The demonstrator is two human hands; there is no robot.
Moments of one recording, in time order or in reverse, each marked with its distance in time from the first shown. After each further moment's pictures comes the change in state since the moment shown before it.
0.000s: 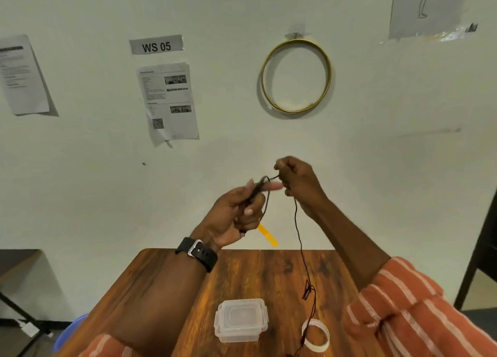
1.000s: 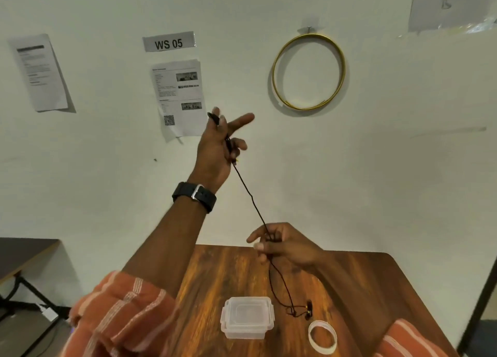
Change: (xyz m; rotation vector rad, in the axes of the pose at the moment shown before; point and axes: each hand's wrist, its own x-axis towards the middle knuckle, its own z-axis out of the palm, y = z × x) left_hand 0.035 0.080 -0.014 0.182 0.467 0.498; right_hand -0.073 0.066 0.022 0.080 -0.671 0.167
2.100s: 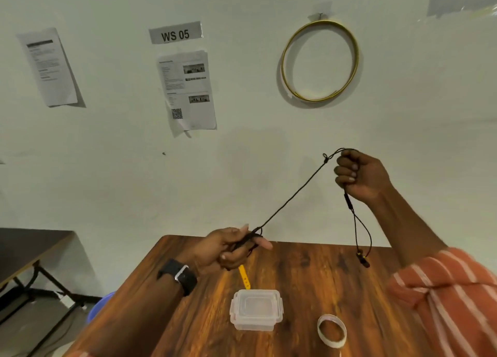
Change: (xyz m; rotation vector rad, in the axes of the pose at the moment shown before) left_hand -0.123 -0.080 -0.085 0.108 -0.611 -0.751; right_hand 0.013 -0.038 -0.158 0.822 0.357 -0.084
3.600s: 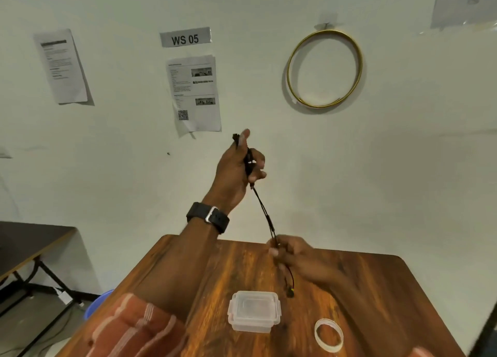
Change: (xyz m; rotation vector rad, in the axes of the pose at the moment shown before) left_hand 0.046 0.114 0.025 -0.030 0.587 0.606; right_hand -0.085 0.159 0.051 -0.956 -0.237 0.065
